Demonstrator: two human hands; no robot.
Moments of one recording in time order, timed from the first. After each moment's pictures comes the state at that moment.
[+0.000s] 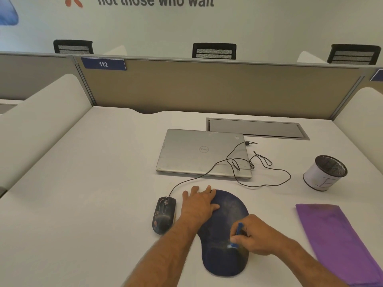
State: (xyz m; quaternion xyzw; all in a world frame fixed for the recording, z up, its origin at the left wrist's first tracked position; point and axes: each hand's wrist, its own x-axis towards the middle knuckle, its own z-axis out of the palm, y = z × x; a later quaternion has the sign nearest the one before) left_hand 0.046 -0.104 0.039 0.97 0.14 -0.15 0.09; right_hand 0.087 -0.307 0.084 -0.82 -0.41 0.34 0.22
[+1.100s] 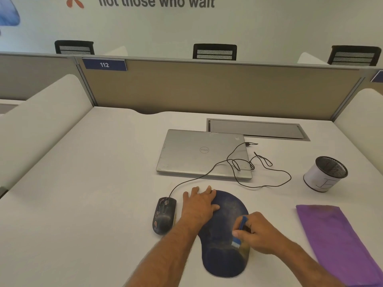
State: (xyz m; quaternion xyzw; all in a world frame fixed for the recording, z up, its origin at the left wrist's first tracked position) left_hand 0.045 -0.105 0.037 0.97 0.15 -0.14 0.10; right_hand 0.087 -0.310 0.086 -0.83 -0.37 0.30 0.29
